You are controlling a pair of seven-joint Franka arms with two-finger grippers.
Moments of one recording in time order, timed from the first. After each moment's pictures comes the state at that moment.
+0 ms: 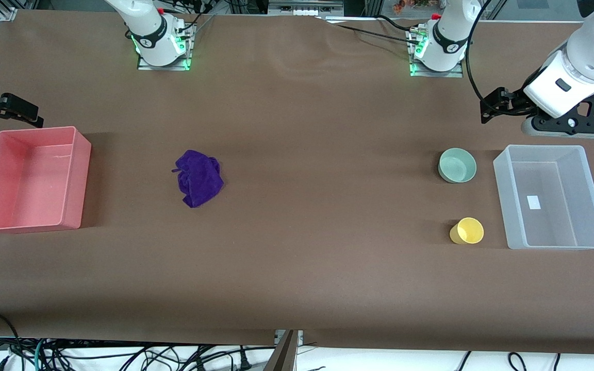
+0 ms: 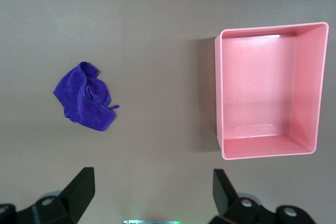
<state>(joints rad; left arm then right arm) -0.01 0.00 -0.14 -1.60 -0.01 1.51 -0.11 -0.02 0.07 -0.03 -1.50 -0.01 1.48 -0.05</state>
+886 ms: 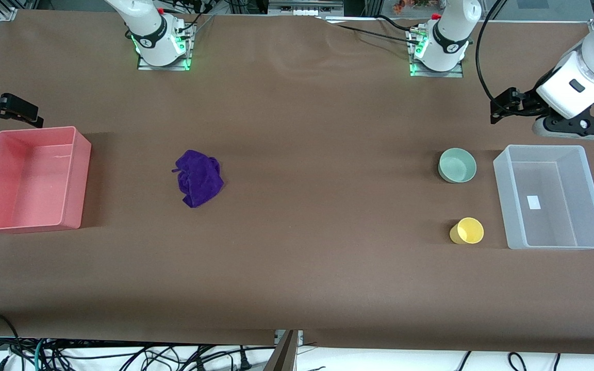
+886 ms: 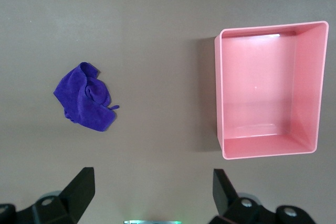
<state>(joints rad) 0.02 0.01 -0.13 -1.61 -0.01 1.50 -0.07 -0.02 0.07 -0.03 -1.50 -0.01 1.48 -0.05</state>
